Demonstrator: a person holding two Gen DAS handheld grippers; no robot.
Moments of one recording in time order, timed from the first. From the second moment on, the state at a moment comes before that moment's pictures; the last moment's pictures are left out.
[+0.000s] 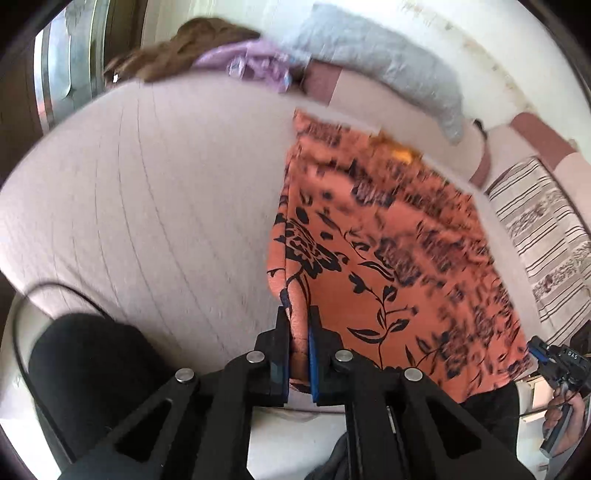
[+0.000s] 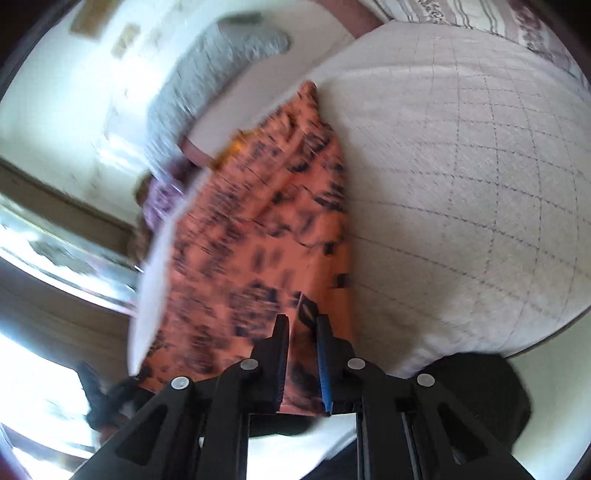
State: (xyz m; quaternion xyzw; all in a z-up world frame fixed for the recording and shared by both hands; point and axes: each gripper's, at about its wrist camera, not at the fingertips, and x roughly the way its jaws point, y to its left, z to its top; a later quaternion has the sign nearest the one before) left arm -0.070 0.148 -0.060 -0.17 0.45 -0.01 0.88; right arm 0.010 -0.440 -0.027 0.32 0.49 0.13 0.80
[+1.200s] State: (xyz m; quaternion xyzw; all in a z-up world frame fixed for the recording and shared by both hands) left arm -0.052 0.140 -0.113 -0.14 0.52 0.03 0.84; right arm 0.018 -0.413 -0.054 0.22 0.55 0.09 0.80
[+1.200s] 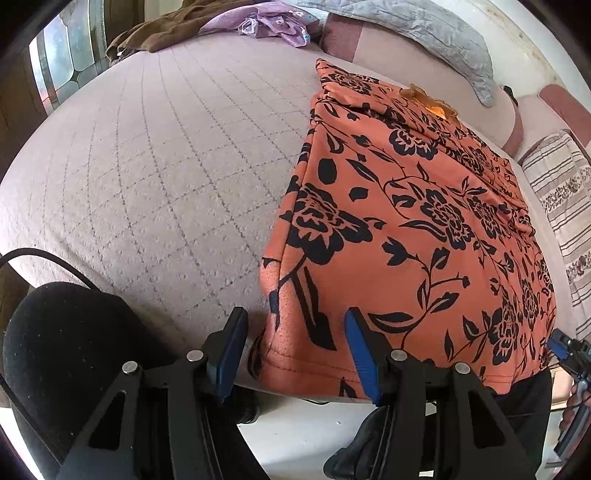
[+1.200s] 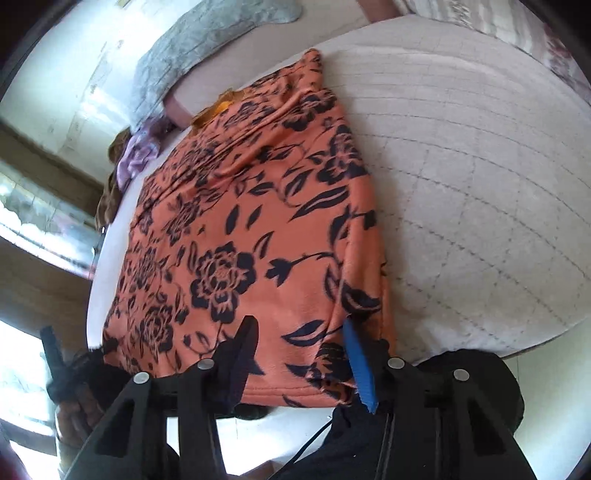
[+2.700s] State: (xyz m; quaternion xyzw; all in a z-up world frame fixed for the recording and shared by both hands) left arm -0.045 0.119 -0.115 -0.10 0.53 0.01 0.84; right arm 0.018 -0.458 -0.083 0.38 0.53 0.11 0.75
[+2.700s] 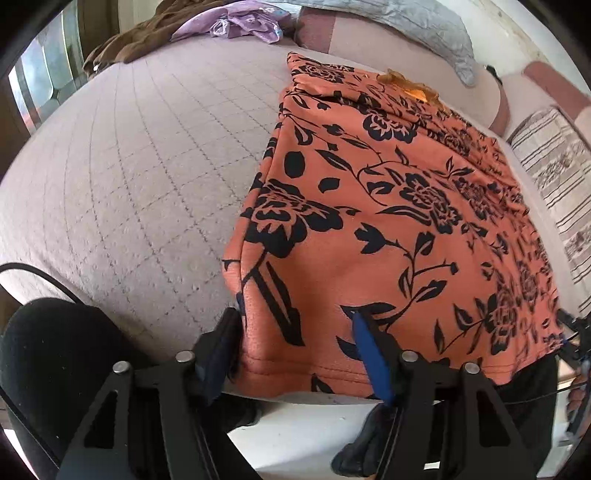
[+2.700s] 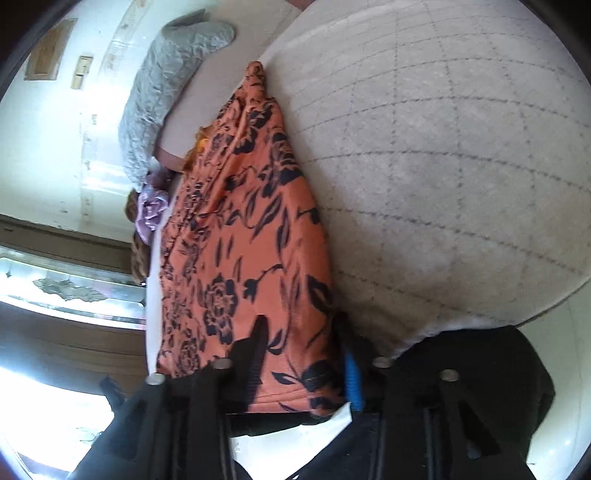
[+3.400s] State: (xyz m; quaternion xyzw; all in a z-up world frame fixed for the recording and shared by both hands) left arm -0.051 0.138 -0.099 -0.14 0.50 -0.02 0.85; right arm 0.025 -0.451 -0.076 0.37 0.54 0.13 0.74
